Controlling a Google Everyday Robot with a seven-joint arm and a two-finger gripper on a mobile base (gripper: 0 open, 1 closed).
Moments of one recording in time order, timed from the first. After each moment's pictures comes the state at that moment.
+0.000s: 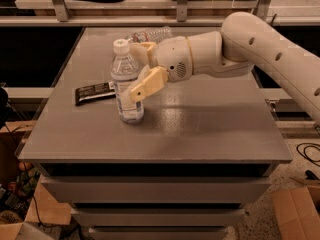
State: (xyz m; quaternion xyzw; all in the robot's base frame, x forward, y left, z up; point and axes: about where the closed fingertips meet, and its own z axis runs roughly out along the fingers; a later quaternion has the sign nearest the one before) arm 0.517 0.078 0.951 -0.56 0.52 0.49 0.43
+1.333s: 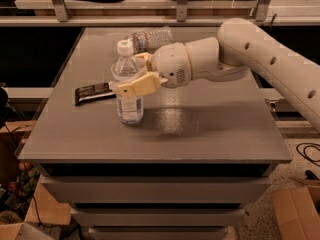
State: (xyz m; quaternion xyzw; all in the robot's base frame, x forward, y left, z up) arm 0.509 0.082 0.937 -0.57 0.50 0.50 0.42
